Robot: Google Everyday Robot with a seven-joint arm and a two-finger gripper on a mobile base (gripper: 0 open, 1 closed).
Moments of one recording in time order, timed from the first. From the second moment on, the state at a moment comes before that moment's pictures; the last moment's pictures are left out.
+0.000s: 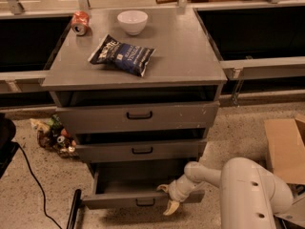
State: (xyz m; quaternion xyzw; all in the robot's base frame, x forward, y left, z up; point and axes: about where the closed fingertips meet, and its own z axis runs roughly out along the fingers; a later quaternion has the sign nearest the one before) arm 0.501 -0.067 0.165 -0.75 0.57 0.27 0.18
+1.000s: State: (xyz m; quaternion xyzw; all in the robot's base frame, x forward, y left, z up) arm 0.503 -0.066 0.170 -0.75 0.57 0.27 0.18
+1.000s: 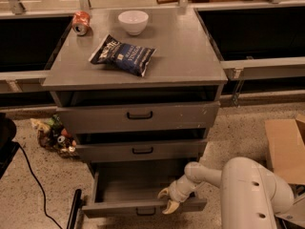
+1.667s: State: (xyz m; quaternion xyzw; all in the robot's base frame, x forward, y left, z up) arm 0.457 -0.055 0.190 -0.76 0.56 0.29 0.17
